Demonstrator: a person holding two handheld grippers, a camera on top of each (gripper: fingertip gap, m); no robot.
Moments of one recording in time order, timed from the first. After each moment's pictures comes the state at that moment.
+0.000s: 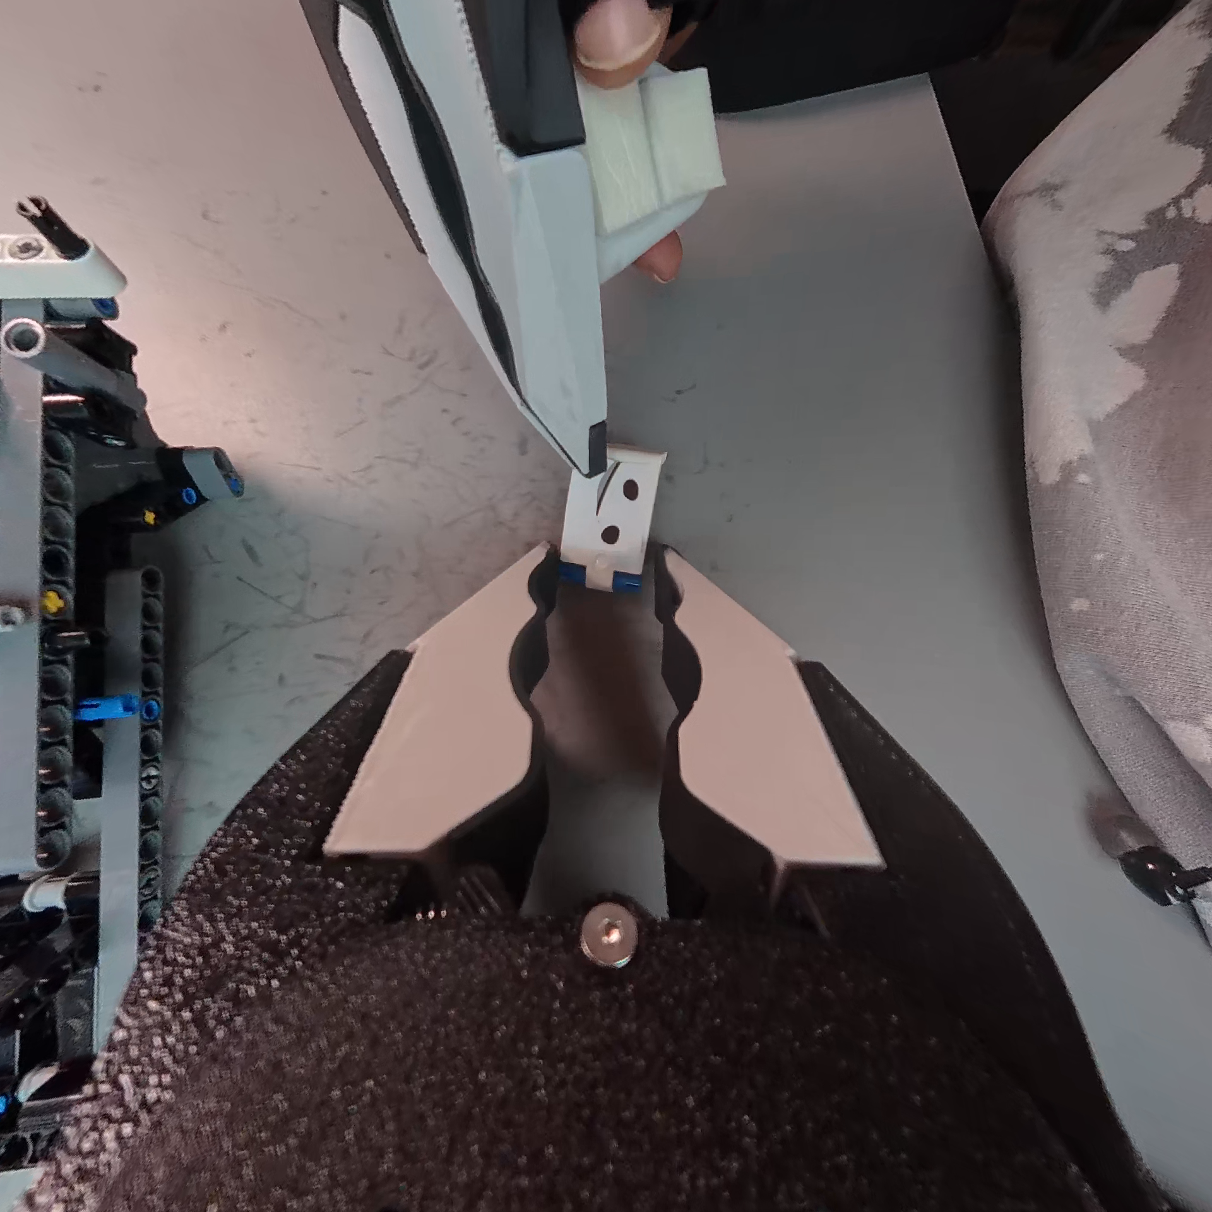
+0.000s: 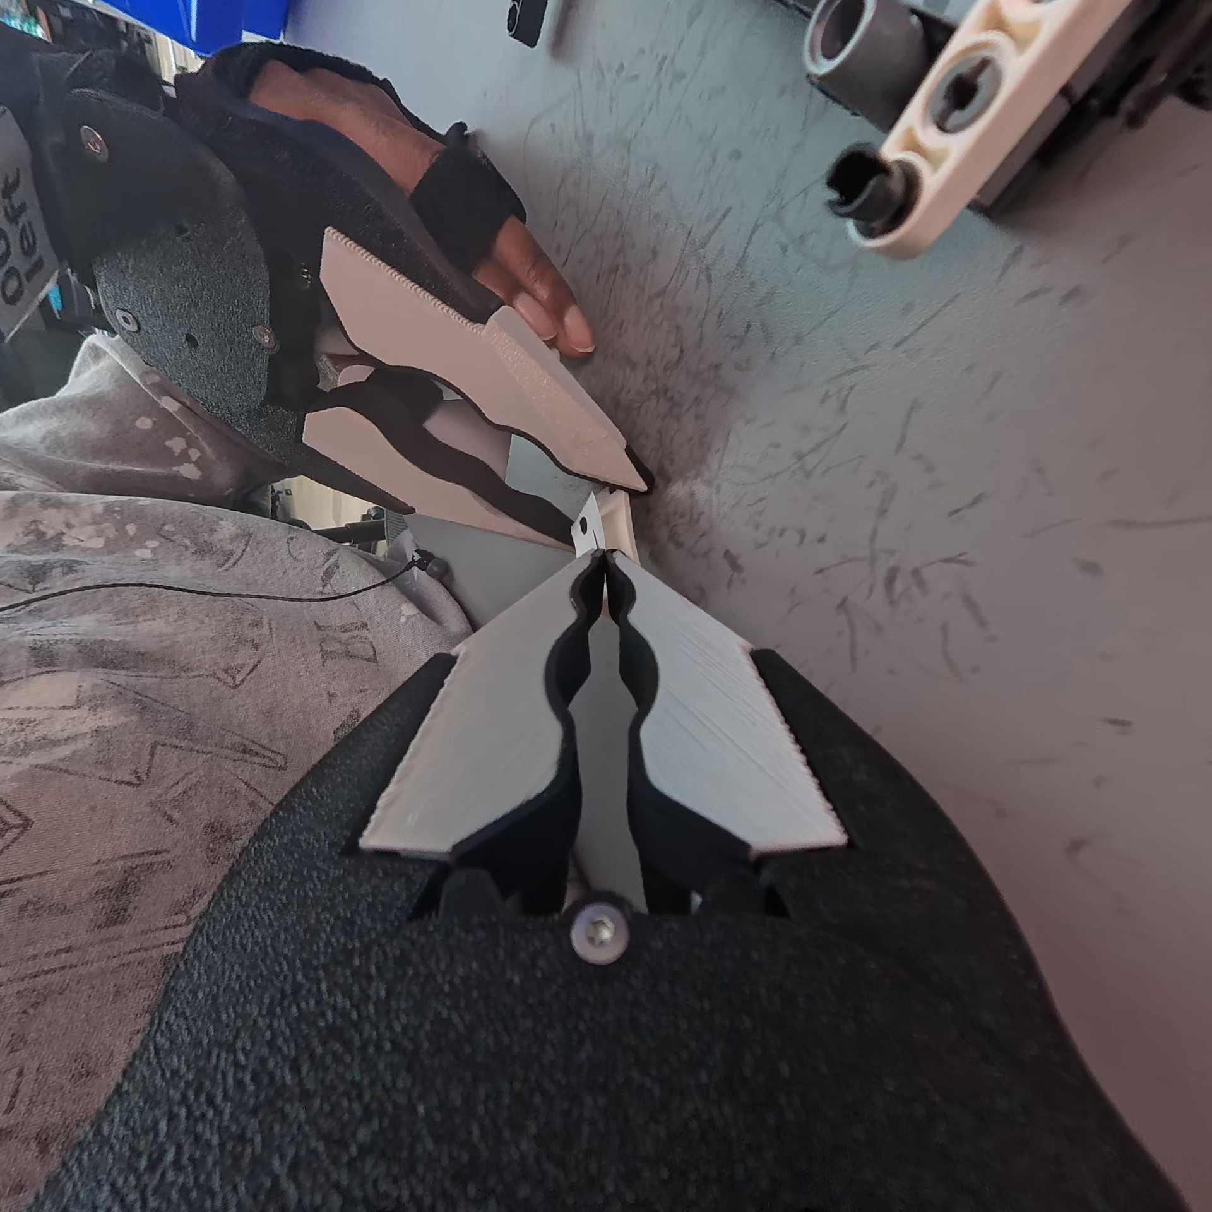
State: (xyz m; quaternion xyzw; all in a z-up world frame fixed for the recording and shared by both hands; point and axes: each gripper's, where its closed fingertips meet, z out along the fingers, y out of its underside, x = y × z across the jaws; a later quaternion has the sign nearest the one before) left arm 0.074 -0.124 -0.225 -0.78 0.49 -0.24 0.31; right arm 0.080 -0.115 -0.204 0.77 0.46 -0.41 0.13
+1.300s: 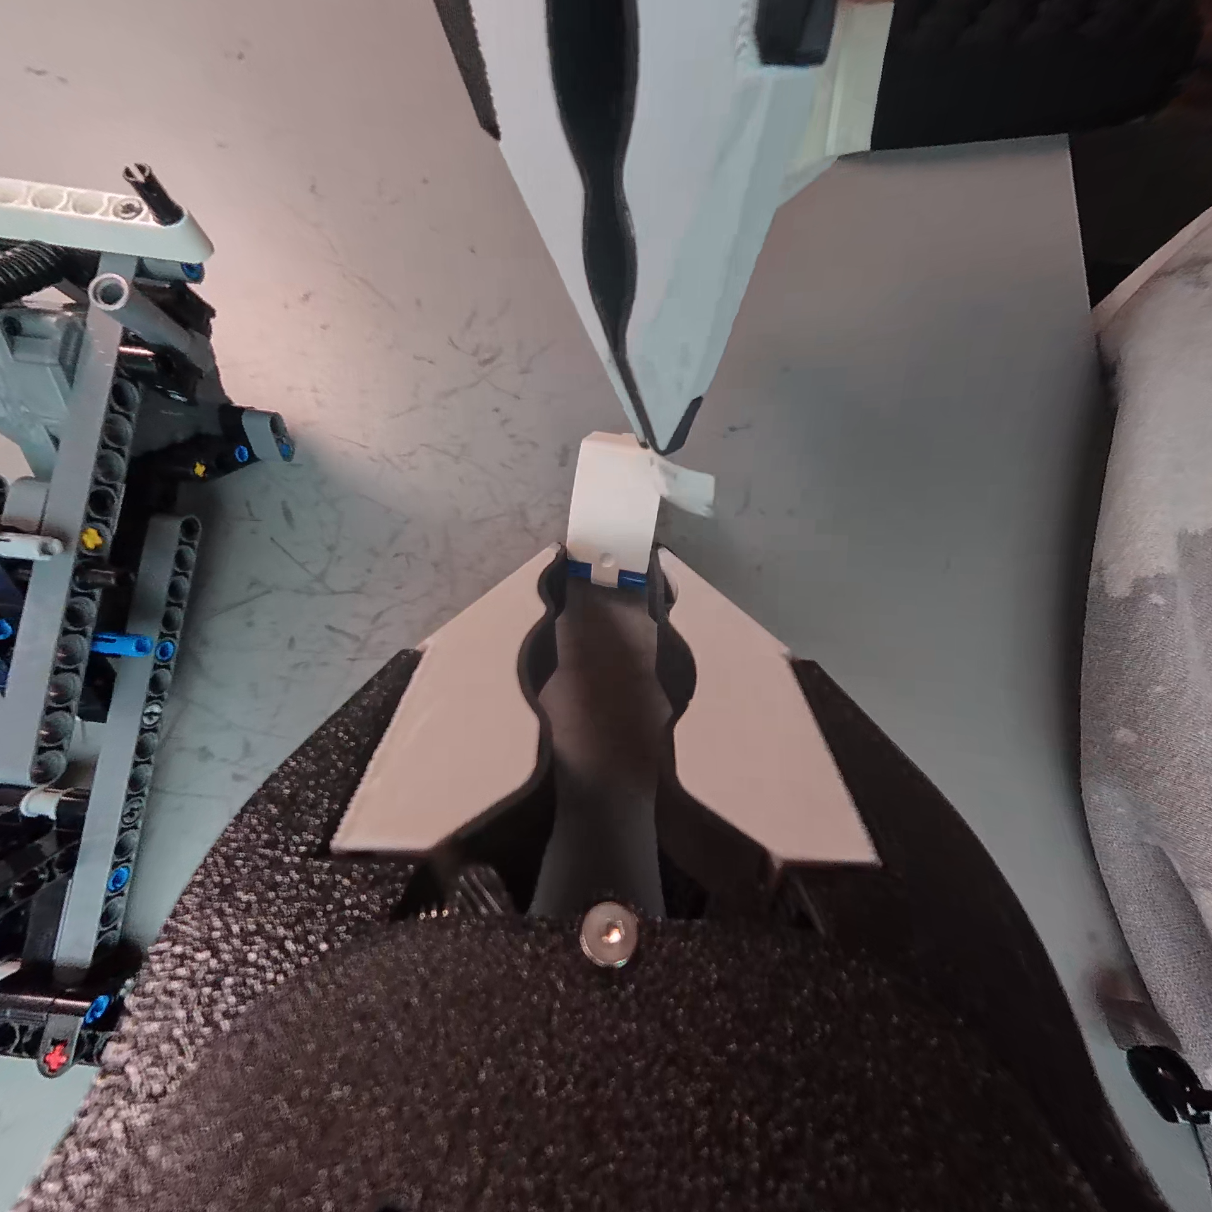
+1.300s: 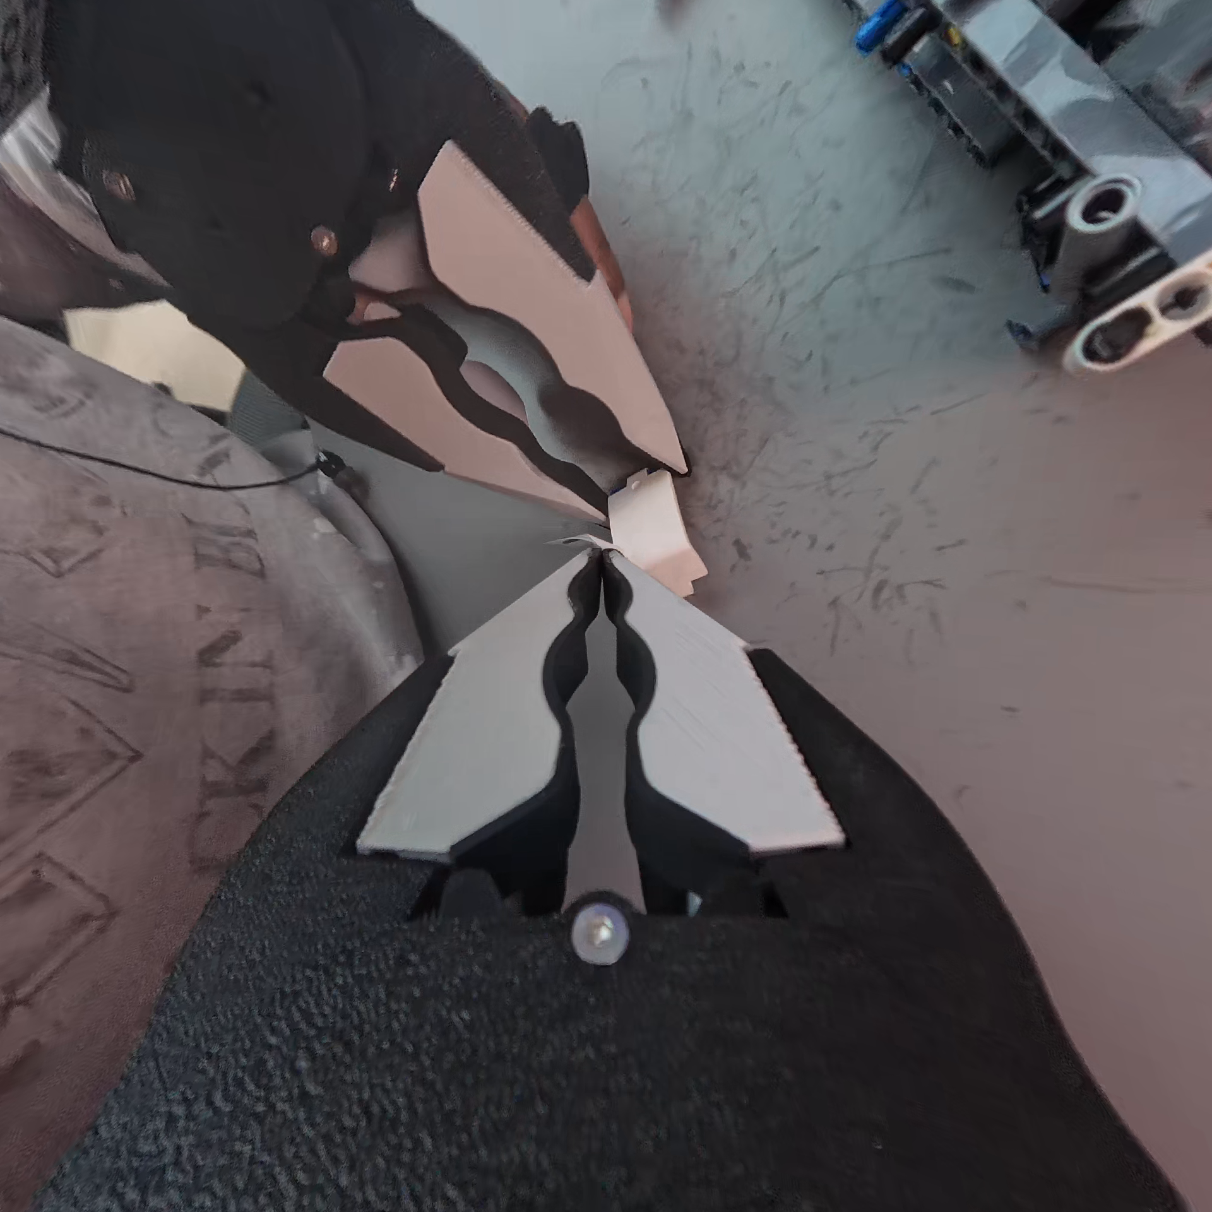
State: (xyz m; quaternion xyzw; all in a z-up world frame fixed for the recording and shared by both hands) left arm 0.077 -0.114 -0.226 -0.82 0.42 -0.19 0.34; right arm 0.090 -0.117 -0.192 0.72 0.61 -0.34 0.04
